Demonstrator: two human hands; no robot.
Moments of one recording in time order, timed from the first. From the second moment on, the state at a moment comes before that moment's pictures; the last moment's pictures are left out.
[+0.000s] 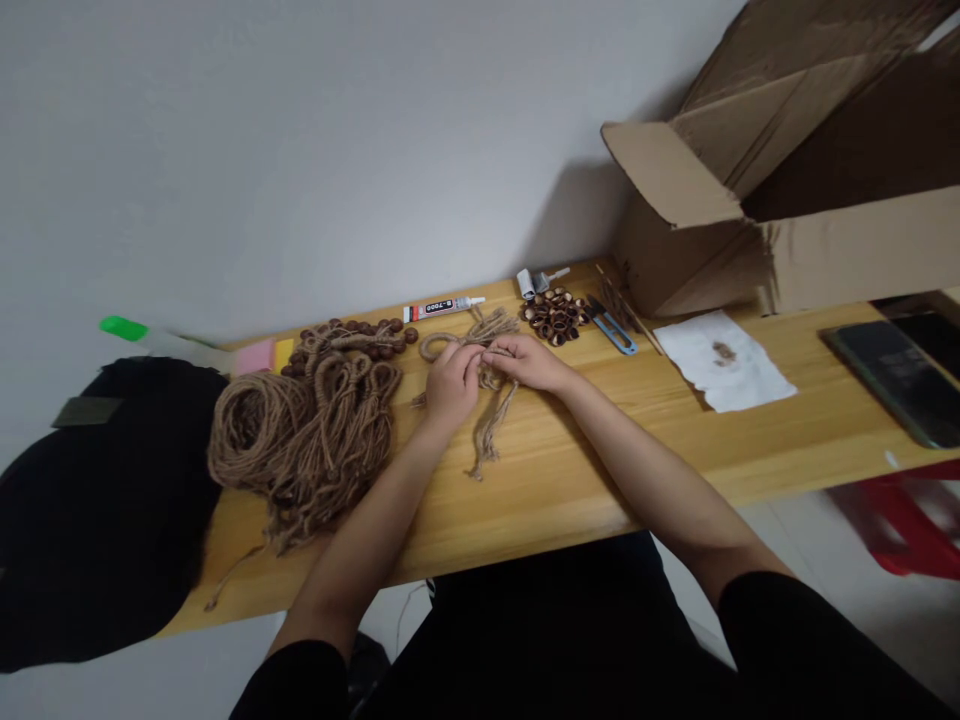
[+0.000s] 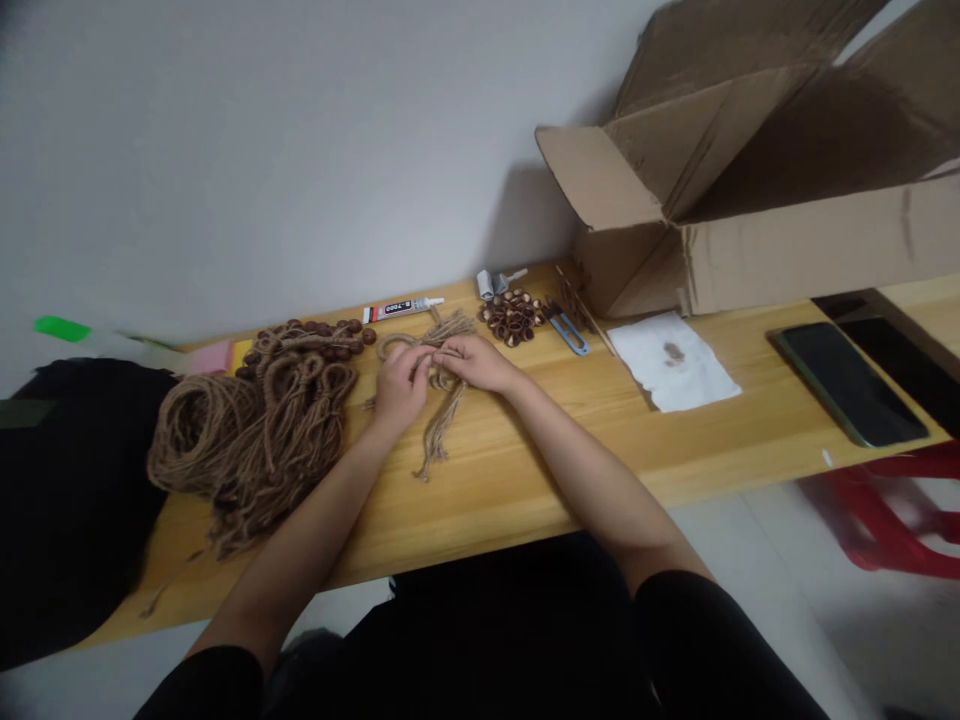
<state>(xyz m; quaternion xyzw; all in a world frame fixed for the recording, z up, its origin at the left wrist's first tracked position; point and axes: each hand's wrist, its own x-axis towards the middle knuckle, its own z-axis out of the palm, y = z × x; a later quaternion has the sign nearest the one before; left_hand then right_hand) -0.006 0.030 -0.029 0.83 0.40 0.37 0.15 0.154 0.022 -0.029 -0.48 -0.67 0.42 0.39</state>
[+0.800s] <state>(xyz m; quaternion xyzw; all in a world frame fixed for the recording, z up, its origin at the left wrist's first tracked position) -0.008 0.036 -0.031 0.84 0.37 0.37 0.15 0.155 0.020 -0.021 -0.46 -0.68 0.42 0.38</state>
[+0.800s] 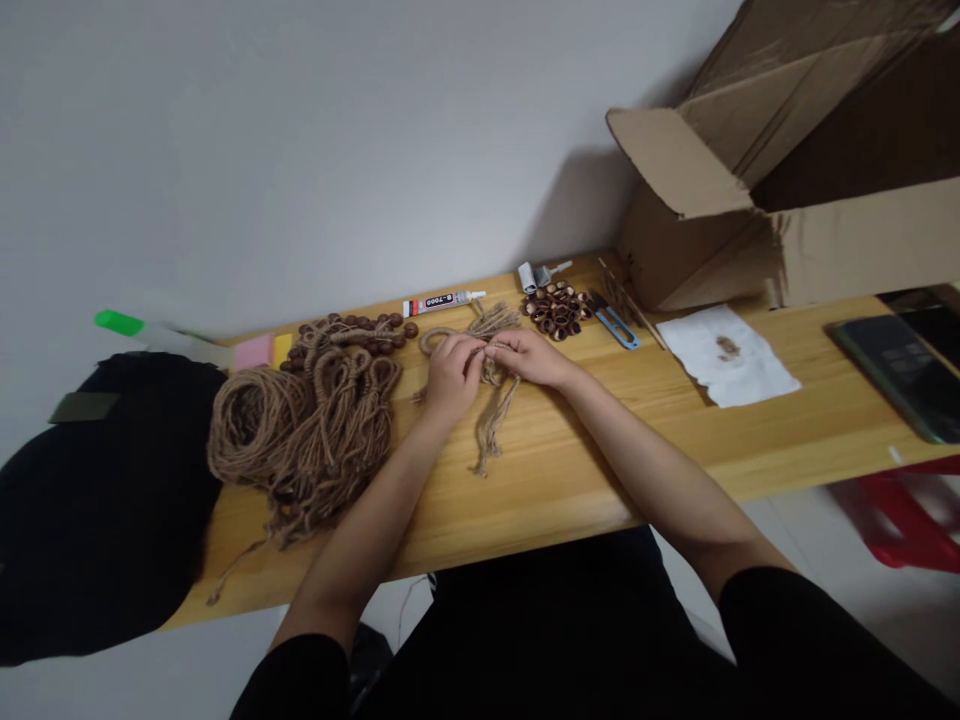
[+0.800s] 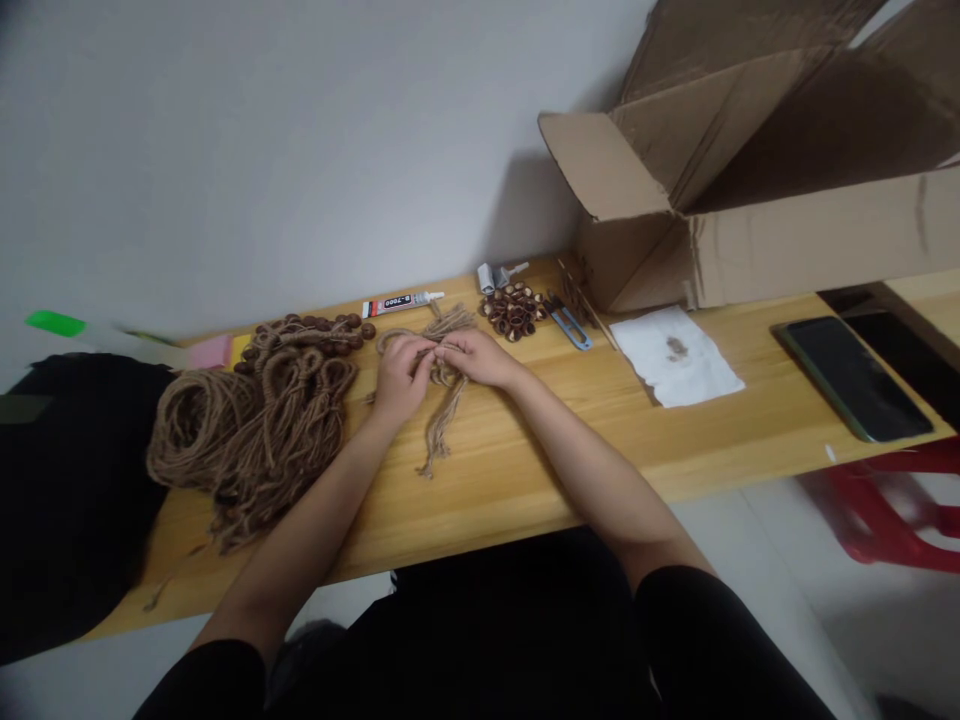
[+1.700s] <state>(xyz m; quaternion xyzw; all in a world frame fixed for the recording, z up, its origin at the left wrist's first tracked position) -0.008 0.034 -0.031 0.86 0.41 0.31 0.08 0.154 0.018 -0.020 -0.48 -0.65 0.45 0.39</state>
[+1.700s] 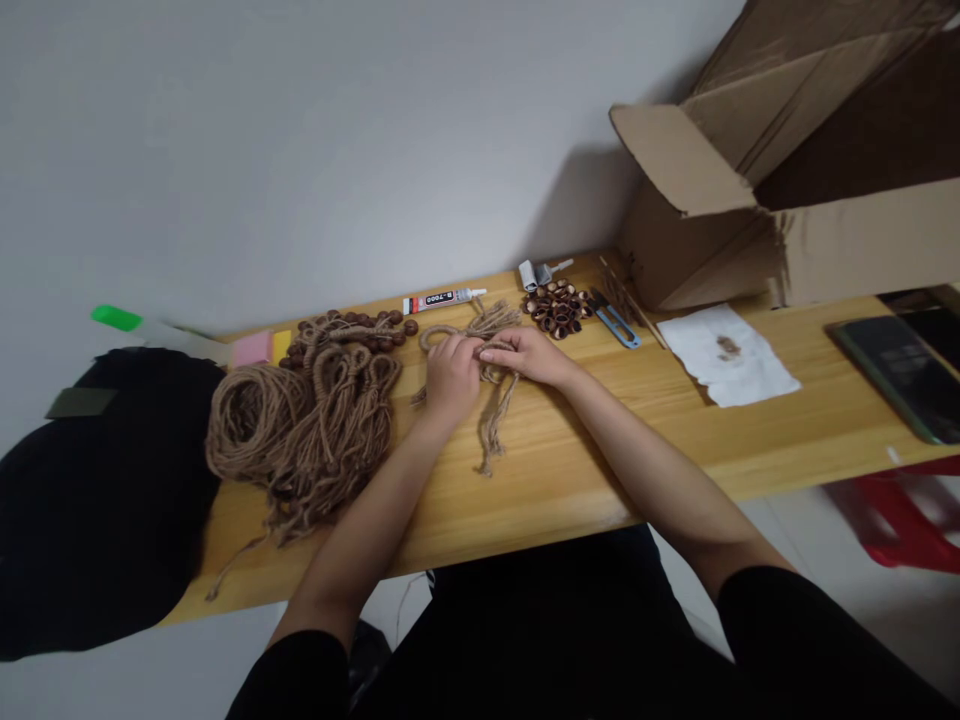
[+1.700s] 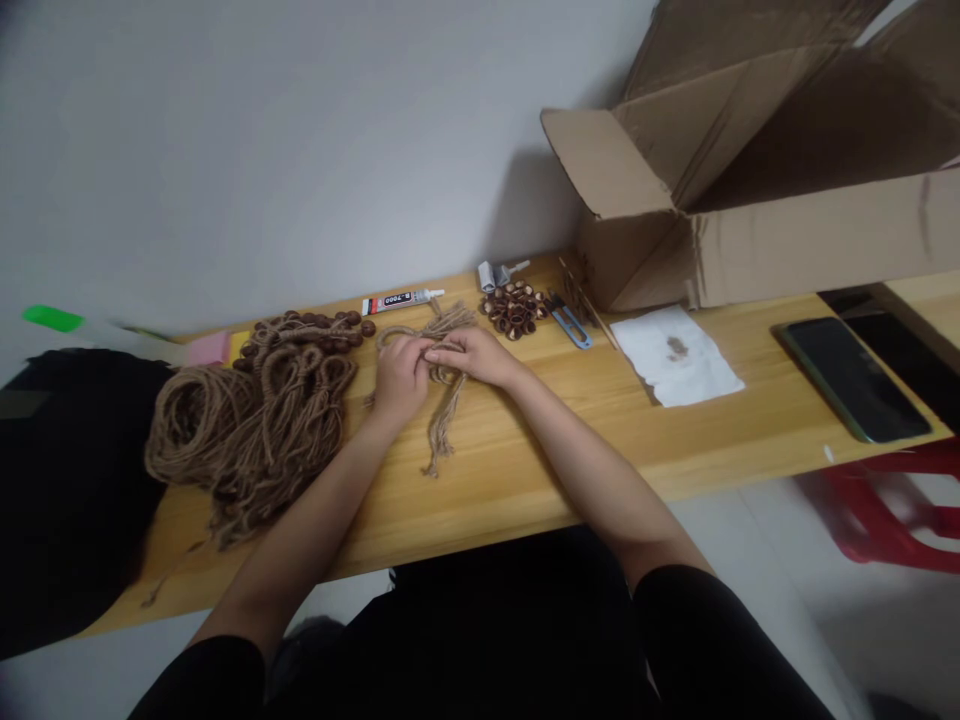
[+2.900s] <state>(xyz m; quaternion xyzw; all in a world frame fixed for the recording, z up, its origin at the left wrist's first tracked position) -0.011 0.041 -0.034 0.84 0.35 0.33 0.25 0.152 0.019 -0.026 -0.52 -0.59 0.44 0.43</state>
